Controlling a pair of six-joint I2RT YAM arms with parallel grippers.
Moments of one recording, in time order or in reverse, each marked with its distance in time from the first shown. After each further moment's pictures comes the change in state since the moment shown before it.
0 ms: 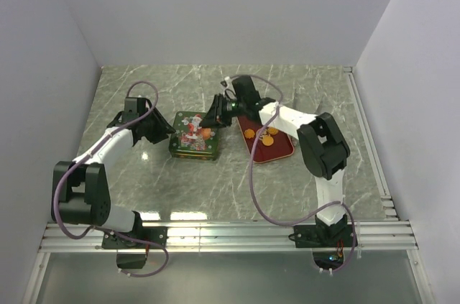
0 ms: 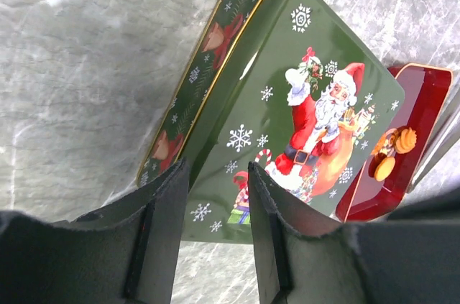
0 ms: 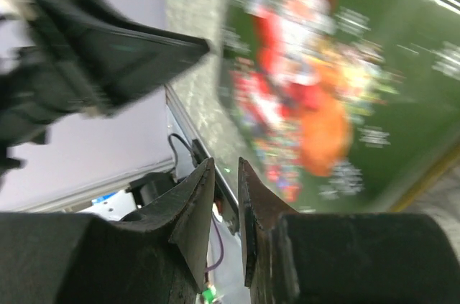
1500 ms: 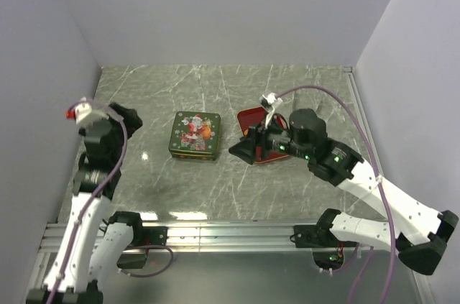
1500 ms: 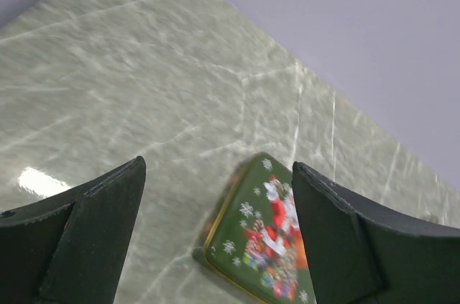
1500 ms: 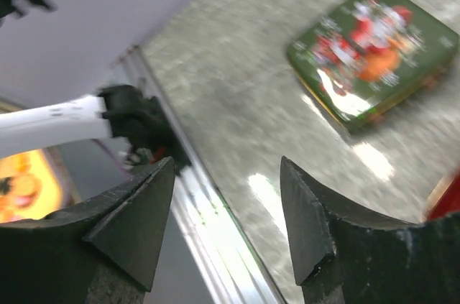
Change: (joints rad) left arm -0.010 -0.722 -0.071 -0.036 -0.547 0.108; right arm 0.247 -1.039 -0.351 -0.335 0.446 -0.520
